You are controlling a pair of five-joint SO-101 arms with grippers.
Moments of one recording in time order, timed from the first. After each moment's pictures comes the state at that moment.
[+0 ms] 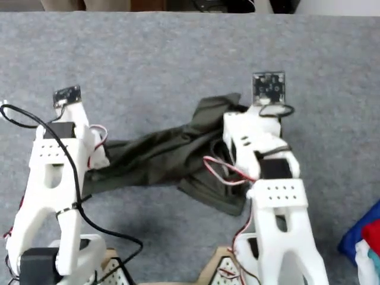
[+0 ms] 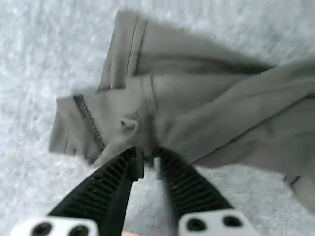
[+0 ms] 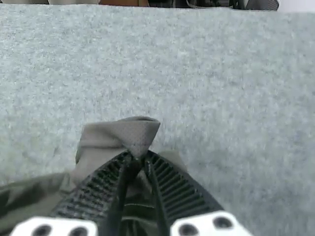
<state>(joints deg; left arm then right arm) -7.1 -24.7 37.5 76.4 5.9 -6.4 -44.8 57.6 32.4 -10.5</state>
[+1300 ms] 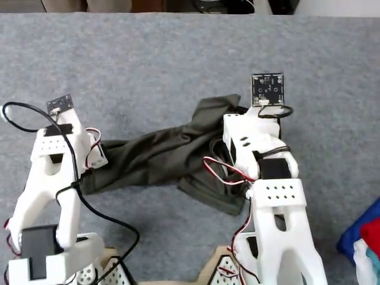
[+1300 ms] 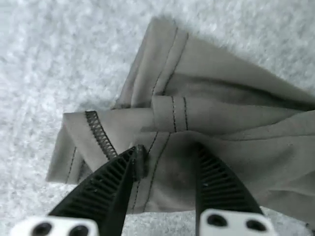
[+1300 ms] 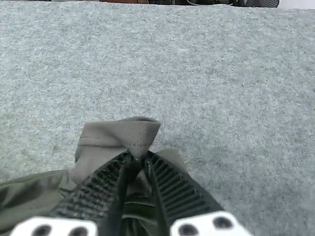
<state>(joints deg) -10.9 -13.9 41.8 62.9 8.1 -6.3 -44.8 57.8 32.4 -10.5</state>
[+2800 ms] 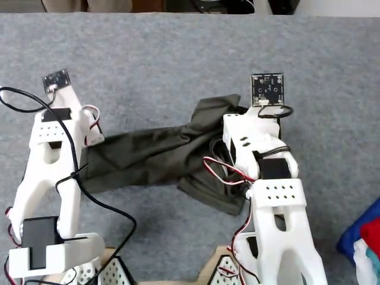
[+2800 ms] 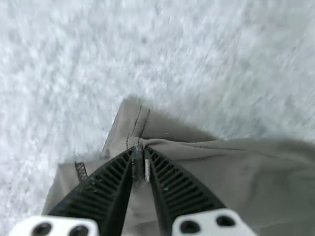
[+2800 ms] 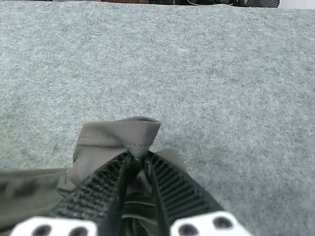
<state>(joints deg) -10.5 -10.5 28.4 59.6 8.1 -6.3 -44.8 57.8 32.4 -10.5</state>
